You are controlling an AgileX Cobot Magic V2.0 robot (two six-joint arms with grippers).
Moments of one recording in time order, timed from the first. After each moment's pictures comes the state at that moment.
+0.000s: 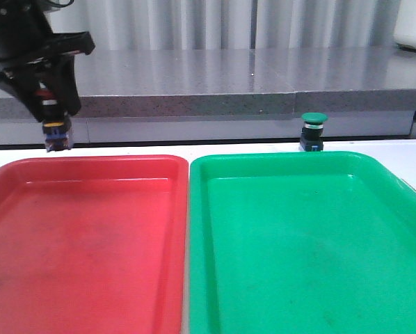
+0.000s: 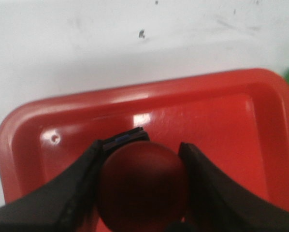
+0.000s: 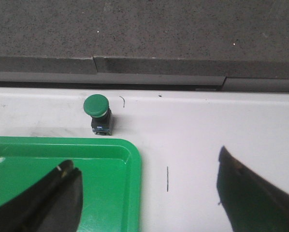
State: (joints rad) left arm -0.15 1.85 -1.50 -0.22 0.91 0.03; right arm 0.01 1.18 -1.04 0.11 0.51 -0.04
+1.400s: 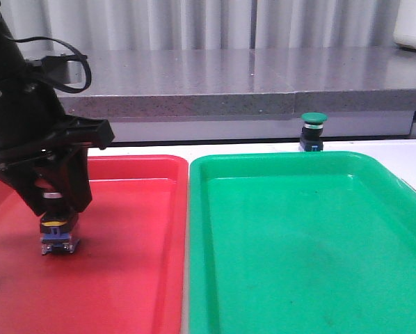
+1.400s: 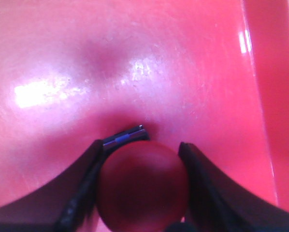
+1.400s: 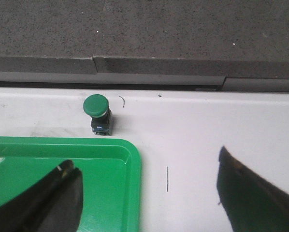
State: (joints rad) left arm -0.38 1.69 -1.06 -0.19 0.74 -0.05; right arm 0.01 1.18 -1.04 0.11 0.51 -0.04
